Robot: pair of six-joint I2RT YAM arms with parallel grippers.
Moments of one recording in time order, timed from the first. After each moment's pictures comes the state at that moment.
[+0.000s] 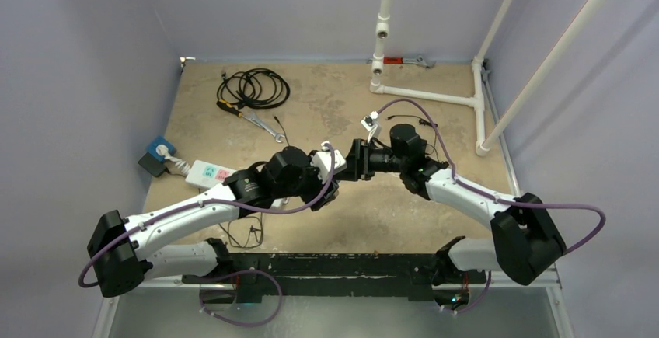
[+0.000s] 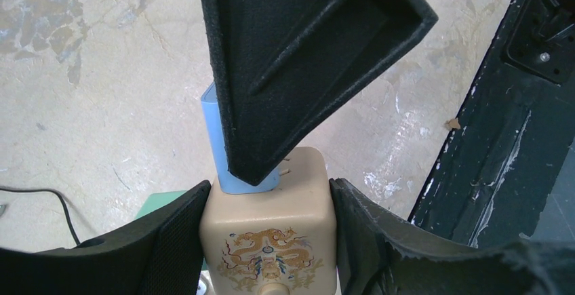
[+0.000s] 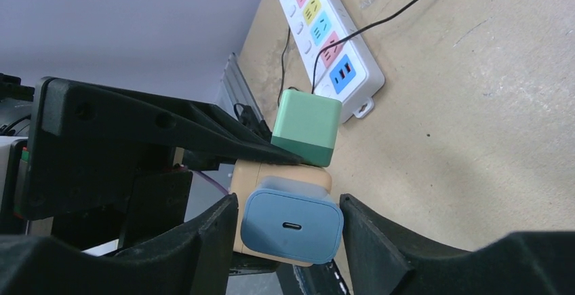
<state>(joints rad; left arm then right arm) -0.96 1.13 0.82 -0.28 0.08 0.04 0.58 1.30 0.67 0.27 -0.73 0.78</state>
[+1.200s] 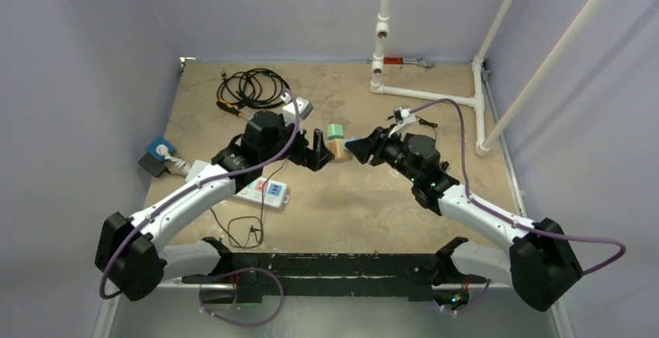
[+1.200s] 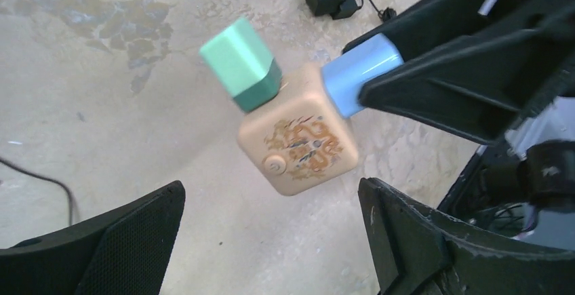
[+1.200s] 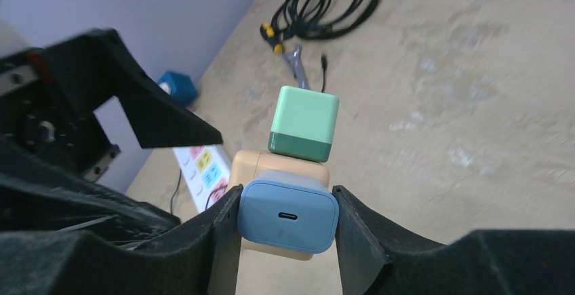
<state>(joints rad) -0.64 1.16 0.87 -0.14 0.24 -0.27 0.58 1.14 0.55 0.46 -0.19 0.62</state>
